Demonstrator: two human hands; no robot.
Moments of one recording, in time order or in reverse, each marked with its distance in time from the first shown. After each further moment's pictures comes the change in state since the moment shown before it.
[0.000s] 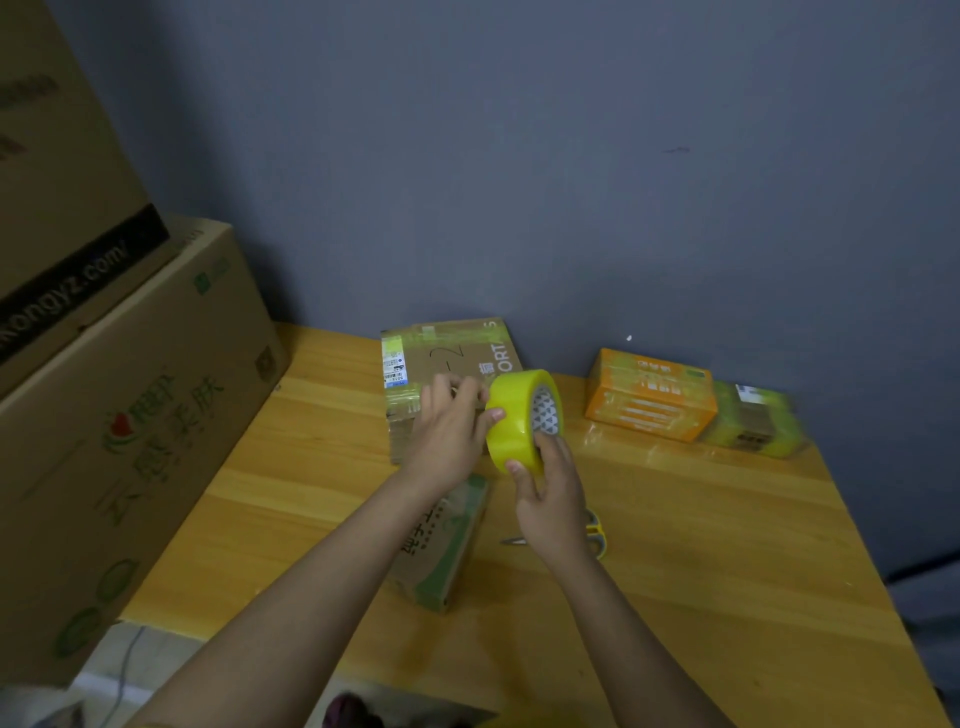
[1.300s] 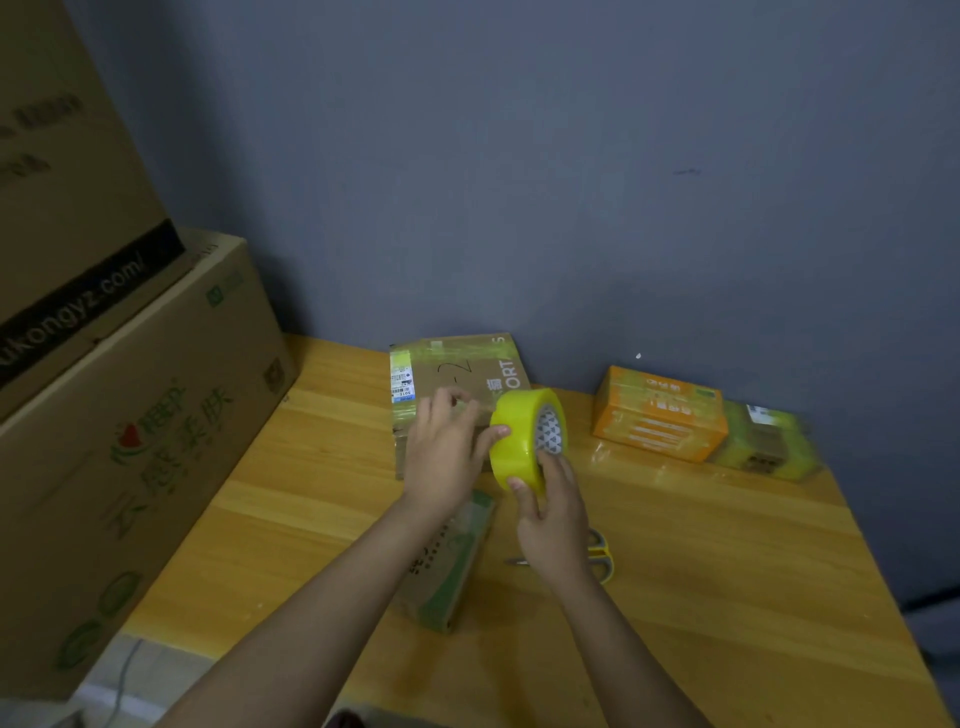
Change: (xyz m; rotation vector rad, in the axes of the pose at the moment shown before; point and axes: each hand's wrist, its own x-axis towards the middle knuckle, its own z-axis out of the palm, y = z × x) left_hand 0.005 -0.012 0.004 0.197 0.229 0.093; right_hand 0.003 0.002 0.006 -0.042 -0.024 0.051
